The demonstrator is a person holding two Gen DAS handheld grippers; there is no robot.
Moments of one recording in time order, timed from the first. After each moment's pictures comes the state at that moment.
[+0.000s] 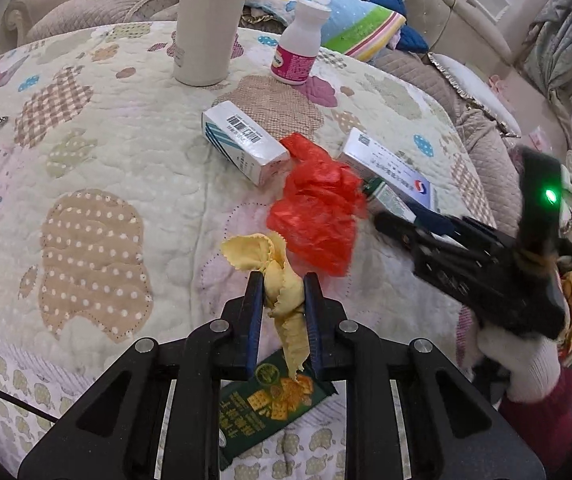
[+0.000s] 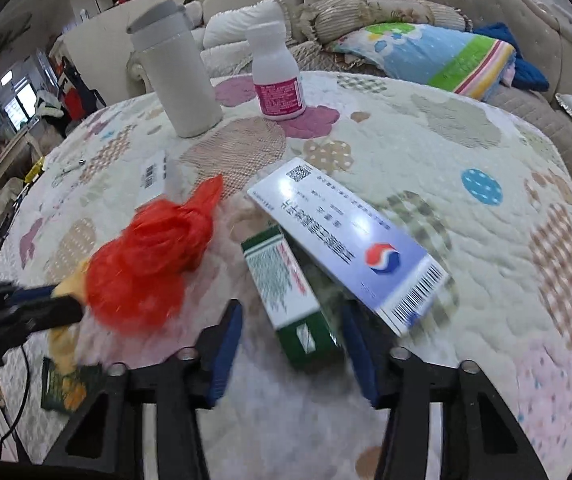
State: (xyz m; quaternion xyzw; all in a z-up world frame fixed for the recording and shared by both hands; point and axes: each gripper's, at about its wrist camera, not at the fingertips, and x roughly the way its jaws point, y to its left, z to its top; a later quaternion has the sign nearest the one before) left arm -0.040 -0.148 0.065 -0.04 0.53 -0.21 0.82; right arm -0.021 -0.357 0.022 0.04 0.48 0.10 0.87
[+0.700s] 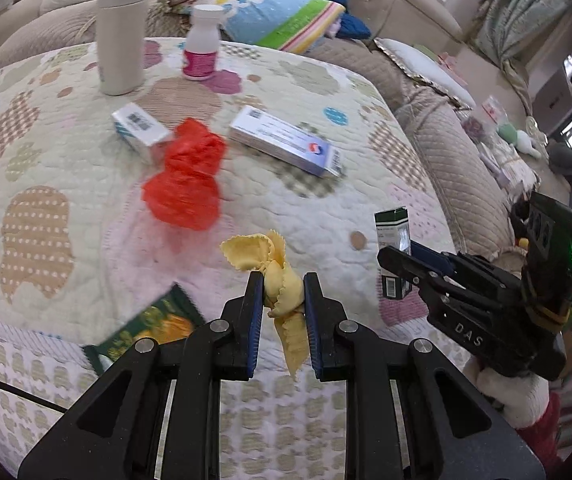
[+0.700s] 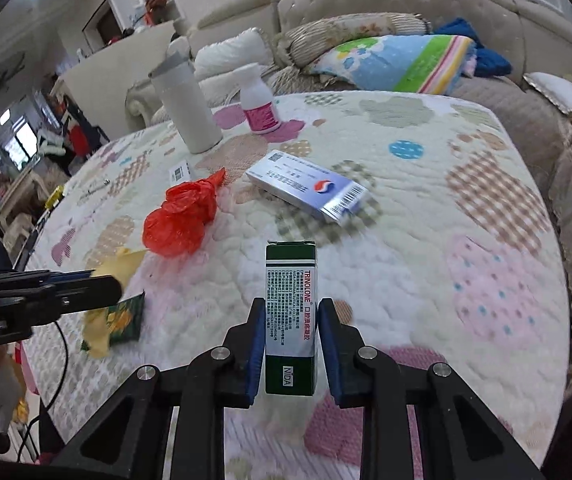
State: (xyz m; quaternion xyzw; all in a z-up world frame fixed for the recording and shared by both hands) left arm -0.106 -0.205 0.093 -0.02 0.52 -0.29 0.81; right arm -0.141 -0.396 0.056 0.10 0.44 0.08 0.89
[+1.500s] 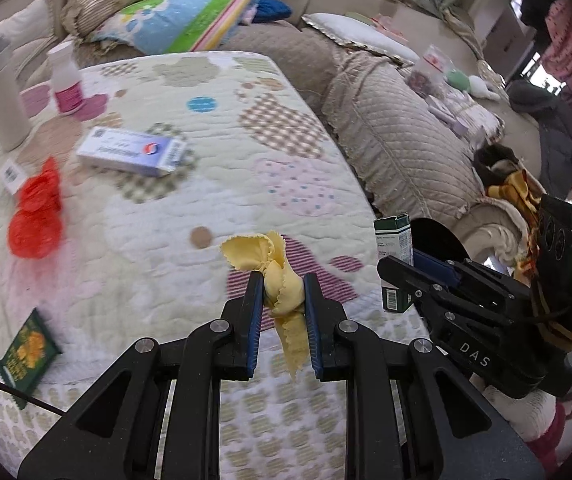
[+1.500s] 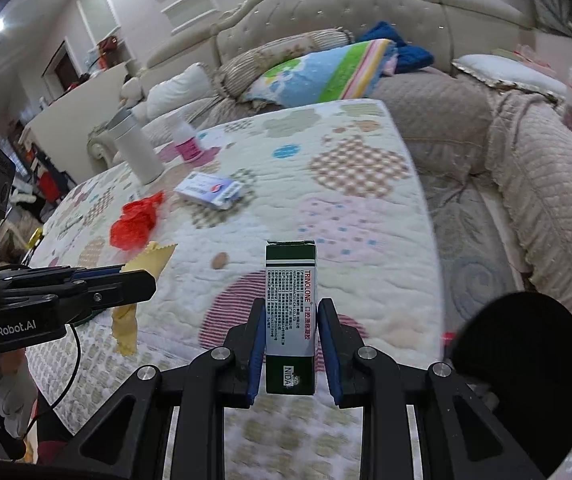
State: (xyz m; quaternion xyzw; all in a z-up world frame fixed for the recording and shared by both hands) left arm -0.165 -0.335 0.106 0.05 0.49 -0.37 0.79; right arm -0.243 -0.492 0.076 0.15 0.41 -0.02 0.90
